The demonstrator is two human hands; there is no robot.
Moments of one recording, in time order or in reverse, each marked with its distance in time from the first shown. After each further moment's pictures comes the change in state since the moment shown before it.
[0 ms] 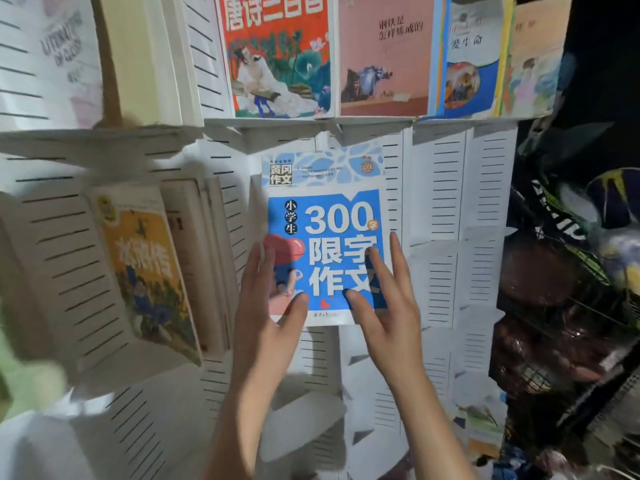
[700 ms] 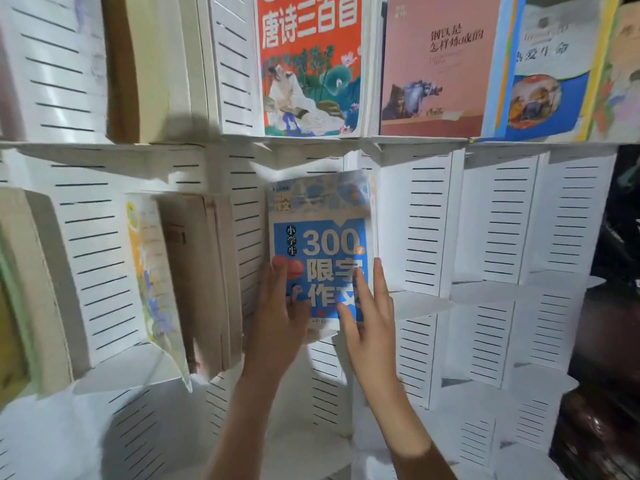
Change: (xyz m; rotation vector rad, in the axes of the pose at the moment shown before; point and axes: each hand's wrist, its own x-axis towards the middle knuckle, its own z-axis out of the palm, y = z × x) left_hand 0.041 -0.046 0.041 0.130 0.016 -0.103; right_hand 0.038 0.096 0.045 -0.211 -0.107 -0.059
